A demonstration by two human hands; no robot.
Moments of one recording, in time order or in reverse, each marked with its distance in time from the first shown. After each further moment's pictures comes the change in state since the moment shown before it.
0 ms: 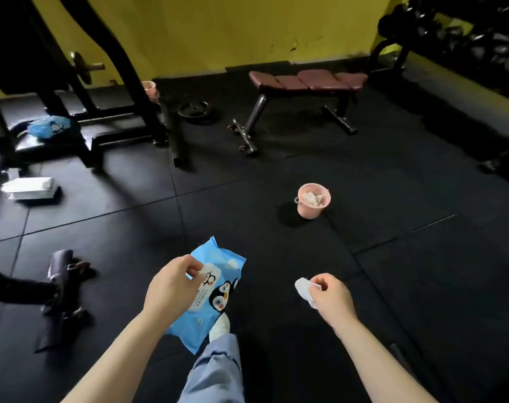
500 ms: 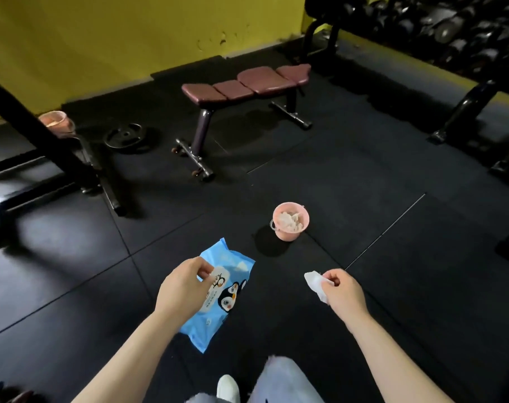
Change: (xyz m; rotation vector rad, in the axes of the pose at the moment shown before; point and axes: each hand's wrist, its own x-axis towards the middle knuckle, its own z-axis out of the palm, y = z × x) left_hand 0.357 0.139 0.016 0.088 -0.229 0.242; right_hand 0.266 -0.139 -0.027 0.132 0.243 0.170
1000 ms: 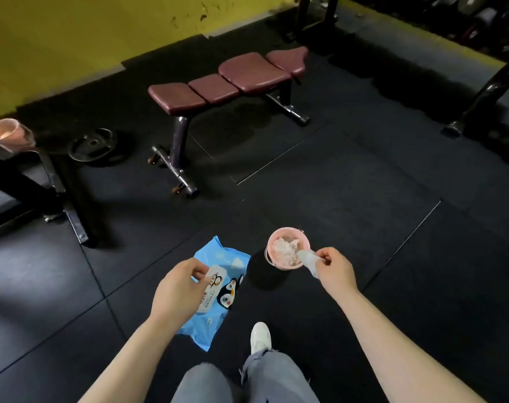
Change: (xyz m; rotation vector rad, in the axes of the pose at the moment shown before) left_hand 0.299 0.093 0.019 0.006 -0.064 -0.072; right_hand 0.320 -0.130 0.015 -0.057 -0.008 -0.009
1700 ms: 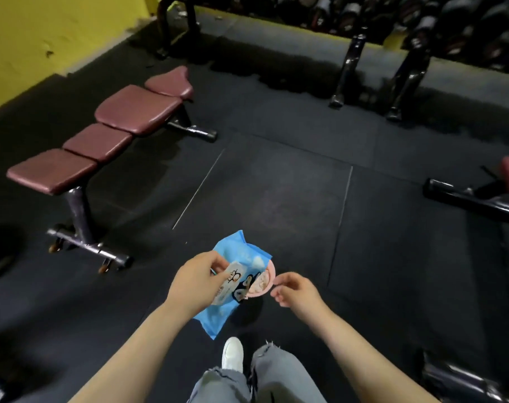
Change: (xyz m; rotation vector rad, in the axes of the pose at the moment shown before) left_hand 0.178 0.173 -0.006 0.133 -0.376 0.538; right_hand 0.036 -0.063 0.004 0.567 0.002 0.262
